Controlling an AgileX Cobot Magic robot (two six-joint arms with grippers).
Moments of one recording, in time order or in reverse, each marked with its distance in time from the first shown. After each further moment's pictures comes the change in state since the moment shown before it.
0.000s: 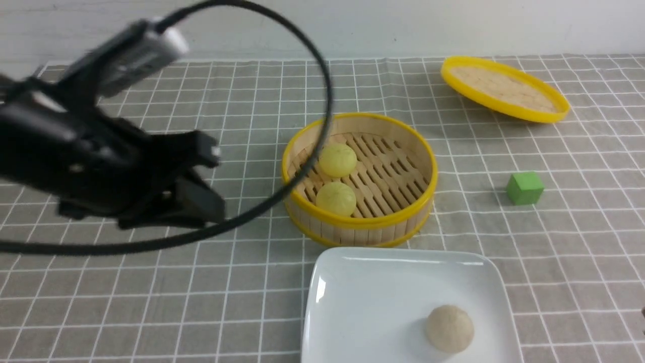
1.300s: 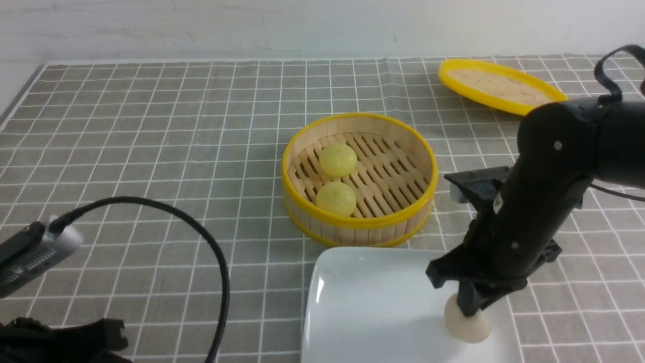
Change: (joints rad) right arm 0.000 0.829 -0.327 0.300 -0.156 -0.072; left arm 0.389 -0.485 0.636 -0.060 -0.025 0.074
